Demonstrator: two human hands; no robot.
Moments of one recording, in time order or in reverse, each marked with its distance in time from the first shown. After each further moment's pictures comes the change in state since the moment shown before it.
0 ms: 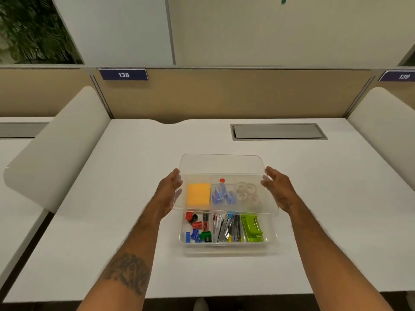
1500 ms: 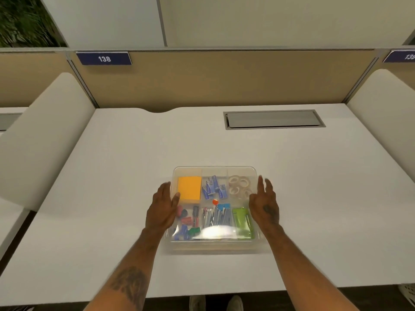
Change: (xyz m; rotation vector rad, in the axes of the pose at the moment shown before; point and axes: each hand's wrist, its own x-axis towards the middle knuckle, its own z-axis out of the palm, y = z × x) left_hand 0.007 -0.089 -0.007 1.174 0.230 0.333; right_hand -0.021 0.078 0.021 -0.940 0.261 -0.143
